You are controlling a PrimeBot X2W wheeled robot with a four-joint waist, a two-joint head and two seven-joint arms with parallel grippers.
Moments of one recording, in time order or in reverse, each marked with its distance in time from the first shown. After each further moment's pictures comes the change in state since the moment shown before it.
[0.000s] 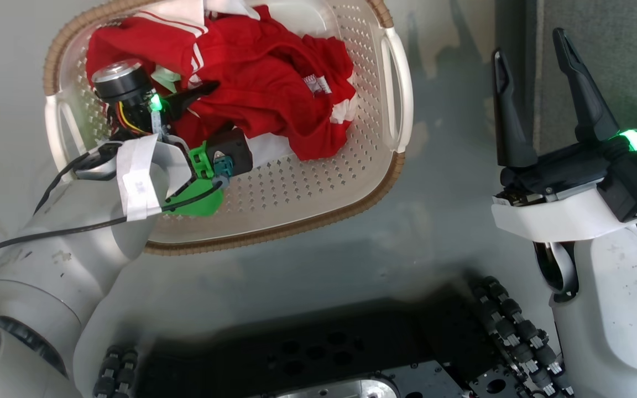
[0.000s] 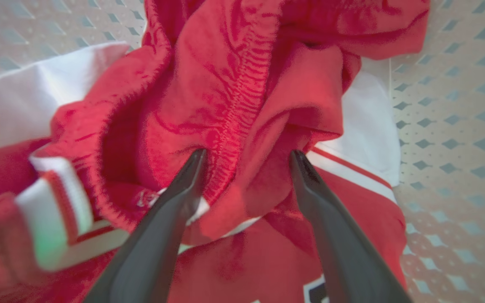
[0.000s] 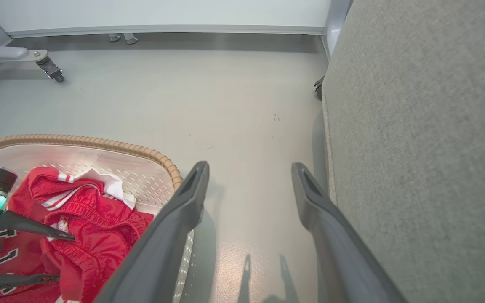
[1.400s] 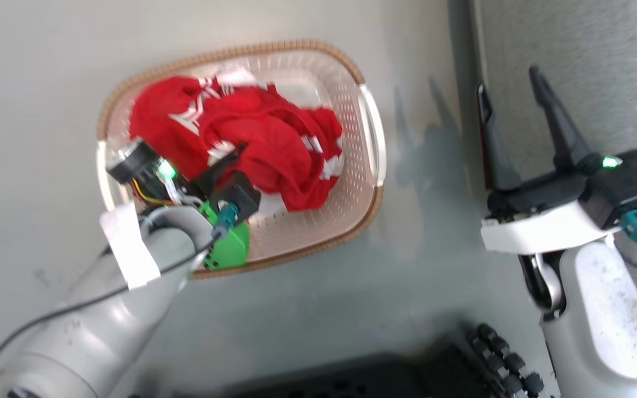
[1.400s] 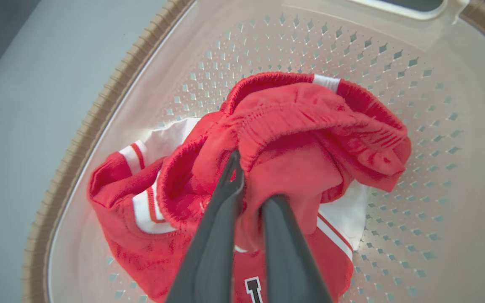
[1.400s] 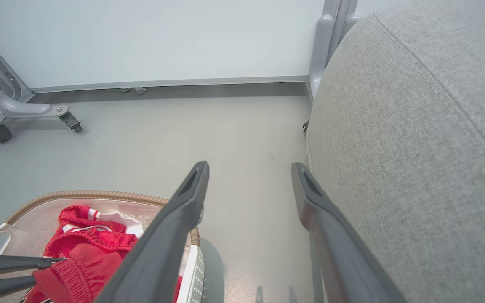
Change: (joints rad) left arm 0.256 0.029 0.128 -0.226 -0.227 0.154 0.000; right arm 0.040 0.001 0.018 0.089 0.069 0.000 -0.001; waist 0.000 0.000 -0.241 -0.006
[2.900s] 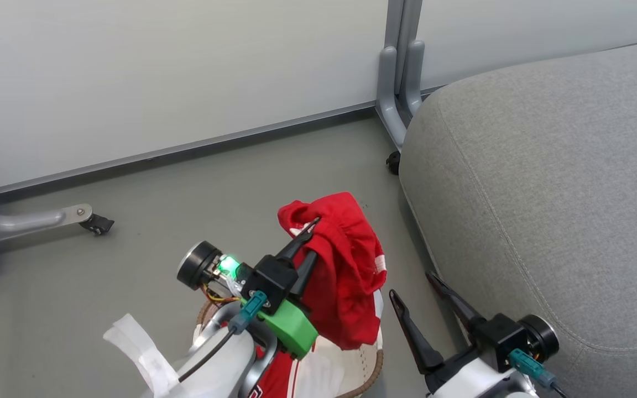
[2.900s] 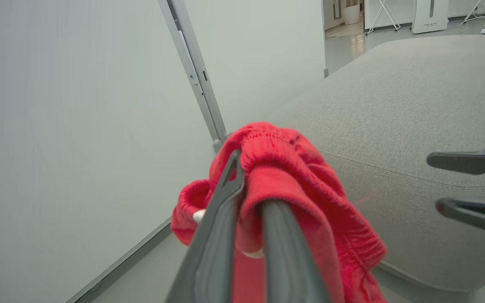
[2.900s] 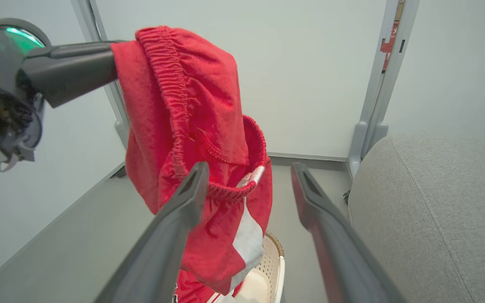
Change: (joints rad) left arm 0.444 -0.094 0.241 -0.456 -0.124 -0.007 0.000; right arm 0.368 0.000 0.235 0.165 0.004 0.000 0.000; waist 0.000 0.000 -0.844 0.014
